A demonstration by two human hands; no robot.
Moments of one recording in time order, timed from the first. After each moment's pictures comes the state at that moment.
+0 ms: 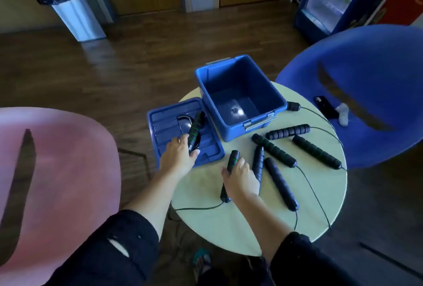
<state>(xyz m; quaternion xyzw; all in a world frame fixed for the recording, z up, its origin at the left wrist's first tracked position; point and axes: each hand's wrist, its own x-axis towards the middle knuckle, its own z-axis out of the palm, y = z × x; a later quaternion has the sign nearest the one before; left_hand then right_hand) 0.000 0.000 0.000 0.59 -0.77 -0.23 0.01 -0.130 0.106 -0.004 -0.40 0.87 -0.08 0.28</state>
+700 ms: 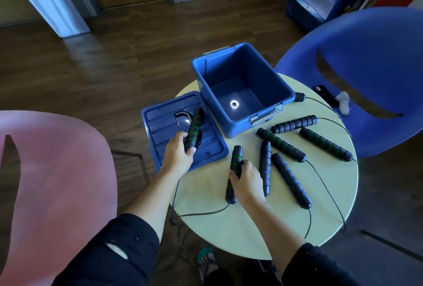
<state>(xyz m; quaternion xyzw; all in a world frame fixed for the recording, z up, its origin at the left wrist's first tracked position) 0.007 -0.023 -0.042 0.60 -0.71 -0.35 0.12 -0.131 0.106 -0.041 -0.32 0.87 -0.19 0.31</state>
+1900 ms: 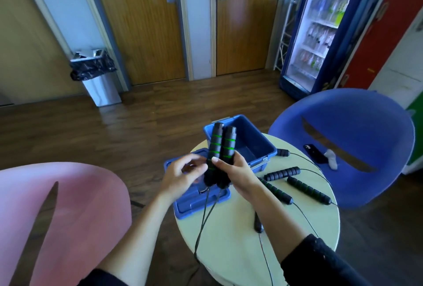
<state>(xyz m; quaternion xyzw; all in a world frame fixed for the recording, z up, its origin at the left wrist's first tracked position) 0.042 0.027 0.152 0.39 -0.68 -0.53 0.33 -0.123 0.078 0.142 -0.35 0.54 -0.56 0.52</state>
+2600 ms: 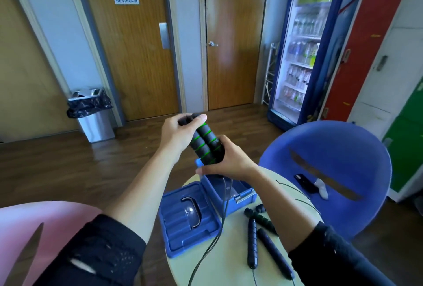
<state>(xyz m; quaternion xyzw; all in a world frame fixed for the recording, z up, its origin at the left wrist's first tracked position) -0.024 -0.020 0.305 0.42 -0.63 -0.45 0.48 -0.150 0.073 0.274 -0.58 0.63 -0.40 0.32</state>
